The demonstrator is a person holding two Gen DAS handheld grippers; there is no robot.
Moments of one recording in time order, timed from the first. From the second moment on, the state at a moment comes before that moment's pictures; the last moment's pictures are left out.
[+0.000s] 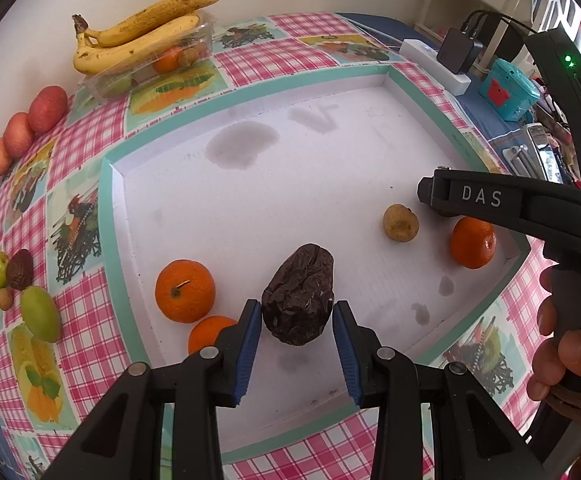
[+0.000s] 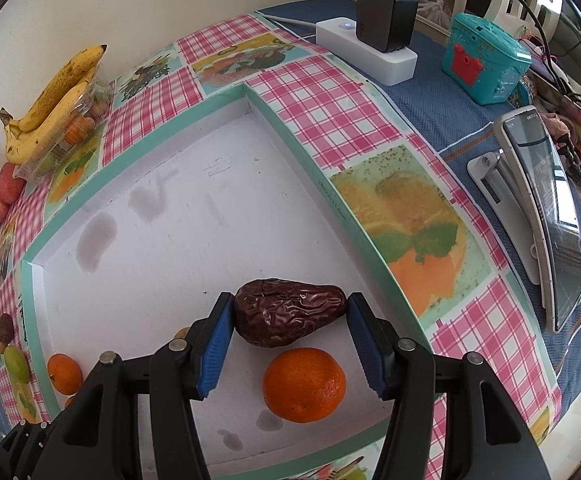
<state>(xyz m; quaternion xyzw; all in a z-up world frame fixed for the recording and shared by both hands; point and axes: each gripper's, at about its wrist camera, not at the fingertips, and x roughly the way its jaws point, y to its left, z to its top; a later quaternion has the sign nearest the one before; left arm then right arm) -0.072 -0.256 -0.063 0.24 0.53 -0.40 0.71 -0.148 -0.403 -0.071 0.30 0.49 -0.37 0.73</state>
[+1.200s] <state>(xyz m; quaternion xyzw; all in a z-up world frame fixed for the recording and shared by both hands) 0.023 -0.164 -0.040 0.09 0.57 -0.20 0.79 -0.134 -0.390 -0.052 0.25 0.47 -0.35 0.77</state>
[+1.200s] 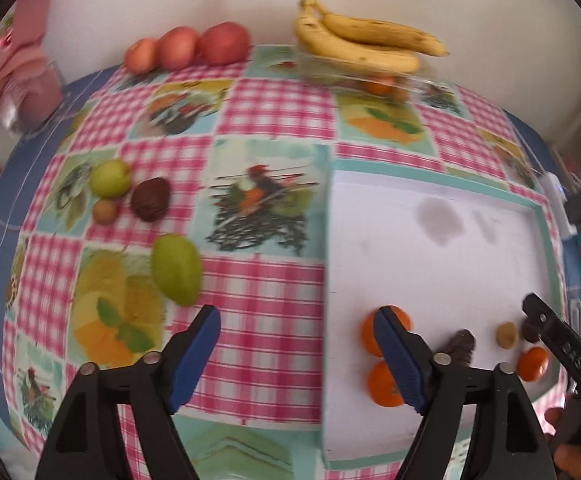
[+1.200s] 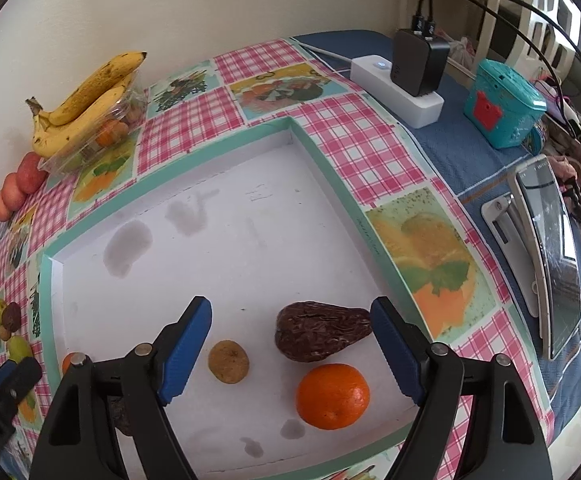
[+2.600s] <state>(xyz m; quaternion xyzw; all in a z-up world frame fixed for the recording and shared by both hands) 0.109 -0.032 -0.031 0.04 0.55 -0.05 0.83 -0.070 -0.302 -0.035 0.18 0.48 -0.25 0.82</state>
